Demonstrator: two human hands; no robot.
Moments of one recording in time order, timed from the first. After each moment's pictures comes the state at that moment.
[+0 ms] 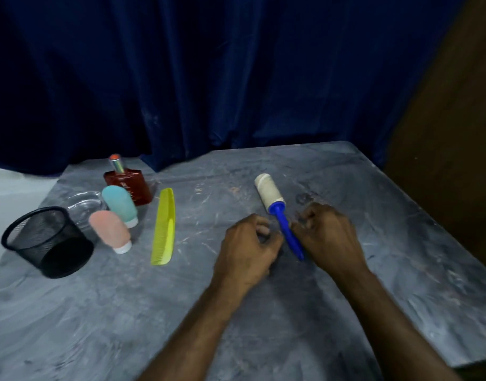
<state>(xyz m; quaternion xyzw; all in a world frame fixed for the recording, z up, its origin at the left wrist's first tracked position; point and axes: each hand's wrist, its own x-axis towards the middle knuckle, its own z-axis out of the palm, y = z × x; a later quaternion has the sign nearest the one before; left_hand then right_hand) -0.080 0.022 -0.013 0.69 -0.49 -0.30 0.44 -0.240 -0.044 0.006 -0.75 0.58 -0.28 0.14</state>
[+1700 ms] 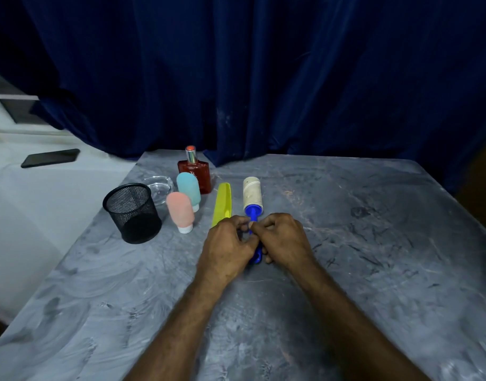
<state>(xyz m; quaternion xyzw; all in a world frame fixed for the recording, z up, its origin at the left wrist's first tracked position) 0.020 0.077 -0.014 0.76 -0.45 -0.18 0.43 -0.088 -0.007 -0.003 -0.76 0.49 -0.22 0.36</state>
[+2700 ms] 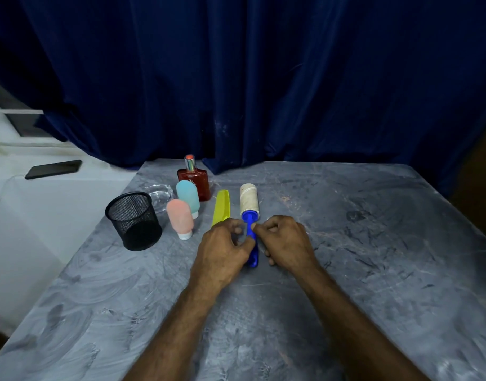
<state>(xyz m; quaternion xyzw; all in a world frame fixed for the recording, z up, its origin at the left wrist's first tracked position) 0.022 0.087 -0.002 0.78 -0.43 -0.18 0.42 -0.098 -0.006 0.006 -0.75 0.50 -0.23 0.36</state>
